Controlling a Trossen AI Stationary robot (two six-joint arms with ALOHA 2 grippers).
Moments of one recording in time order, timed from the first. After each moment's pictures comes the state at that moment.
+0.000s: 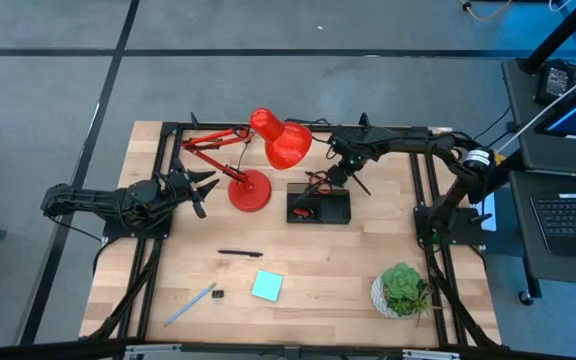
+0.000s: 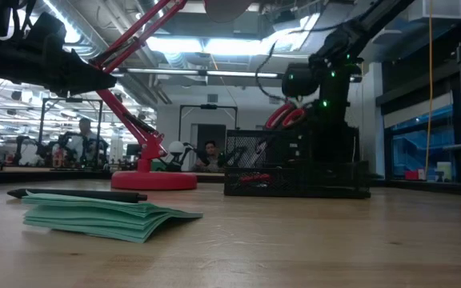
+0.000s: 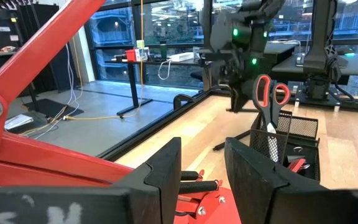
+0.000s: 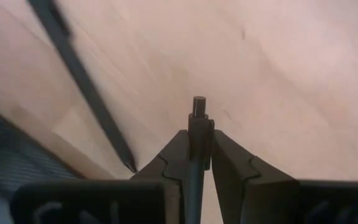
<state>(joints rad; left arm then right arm) -0.03 0.07 0.02 0.05 -0.58 0.01 -0.53 1.71 1.10 -0.74 0.11 0.30</state>
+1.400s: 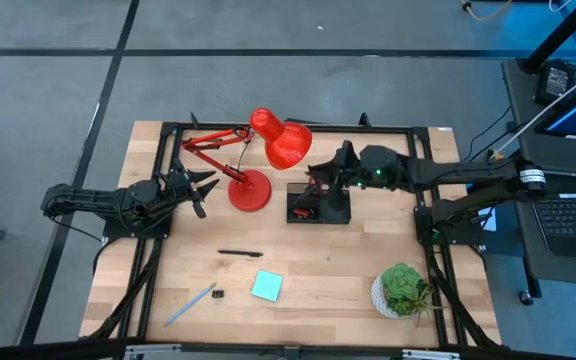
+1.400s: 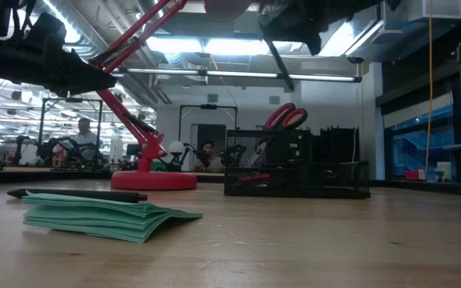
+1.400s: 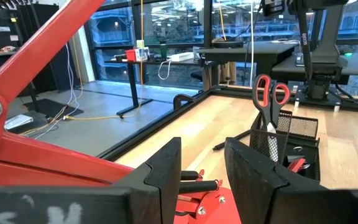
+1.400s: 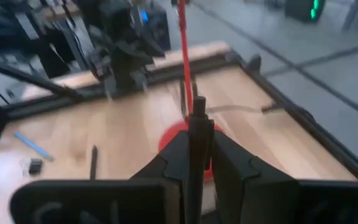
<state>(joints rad) -0.03 0.07 0.02 0.05 -0.58 0.01 -0.08 1.25 0.93 0.02 0.15 0.17</state>
